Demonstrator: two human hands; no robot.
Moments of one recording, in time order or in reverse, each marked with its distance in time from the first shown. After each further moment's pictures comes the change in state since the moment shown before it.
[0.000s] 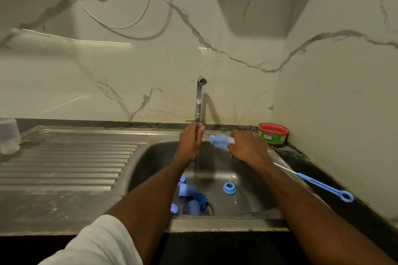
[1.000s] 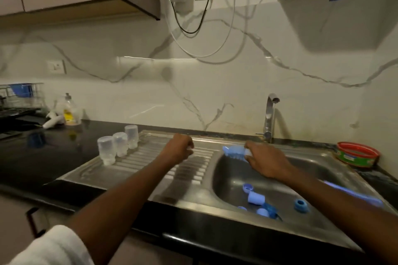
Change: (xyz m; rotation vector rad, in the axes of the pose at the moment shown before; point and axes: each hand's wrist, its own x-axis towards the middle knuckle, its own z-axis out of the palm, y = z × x) left_hand -0.064 -0.008 -0.295 0.774 -0.170 -0.180; right_hand -0.034 -0.126 -0.001 0.081 -0.002 -0.581
